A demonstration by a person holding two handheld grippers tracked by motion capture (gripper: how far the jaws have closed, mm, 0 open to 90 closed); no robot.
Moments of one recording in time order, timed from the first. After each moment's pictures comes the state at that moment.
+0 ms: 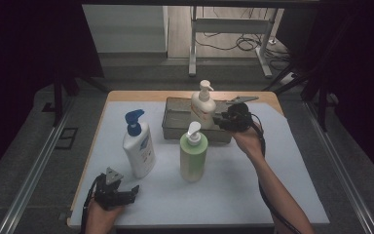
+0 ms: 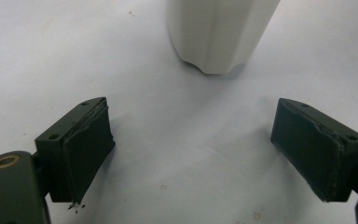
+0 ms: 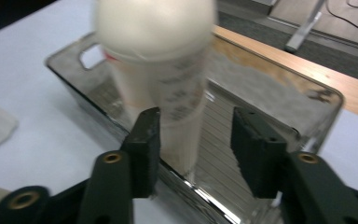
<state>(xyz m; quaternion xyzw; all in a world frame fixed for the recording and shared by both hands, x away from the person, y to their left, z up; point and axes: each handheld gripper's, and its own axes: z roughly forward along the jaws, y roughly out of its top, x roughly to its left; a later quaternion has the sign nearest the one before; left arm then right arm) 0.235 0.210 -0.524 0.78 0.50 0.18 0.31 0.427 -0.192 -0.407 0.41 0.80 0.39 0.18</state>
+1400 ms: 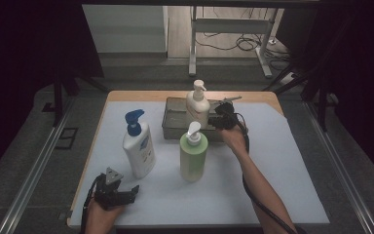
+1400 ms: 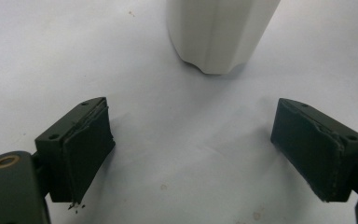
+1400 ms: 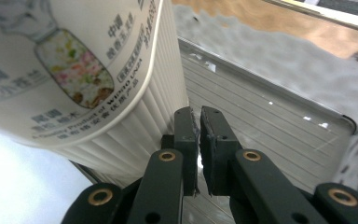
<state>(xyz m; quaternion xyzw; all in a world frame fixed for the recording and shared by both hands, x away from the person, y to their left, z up) 0.235 0.210 -0.524 0.78 0.50 0.18 0.31 0.471 -0.162 -0.456 0.45 0.81 0.36 0.13</state>
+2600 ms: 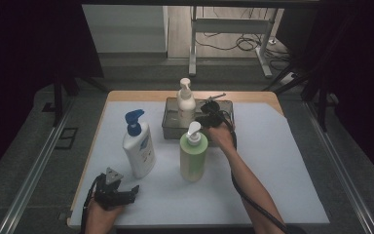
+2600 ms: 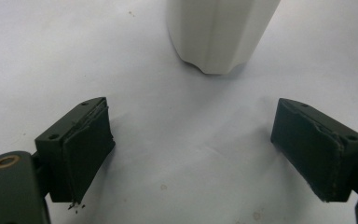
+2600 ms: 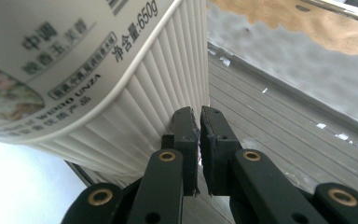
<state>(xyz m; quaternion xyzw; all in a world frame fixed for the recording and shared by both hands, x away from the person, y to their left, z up) 0.235 0.210 -0.524 0.78 0.50 0.18 0.31 0.483 -0.120 -0.460 0.43 0.82 0.35 0.11</state>
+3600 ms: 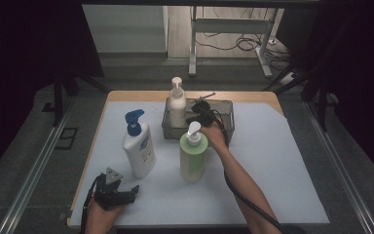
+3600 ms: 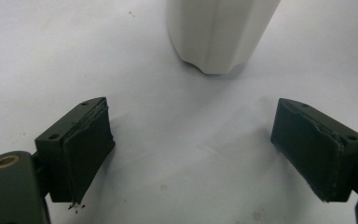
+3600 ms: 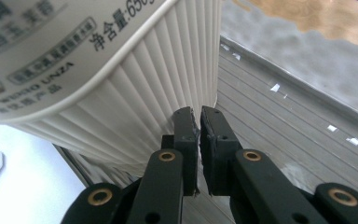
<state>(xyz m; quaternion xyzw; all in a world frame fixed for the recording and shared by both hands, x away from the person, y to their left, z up) 0.235 0.210 -0.524 0.78 0.50 0.18 0.32 0.489 -0.092 -0.465 0.42 0.84 0.35 0.09</state>
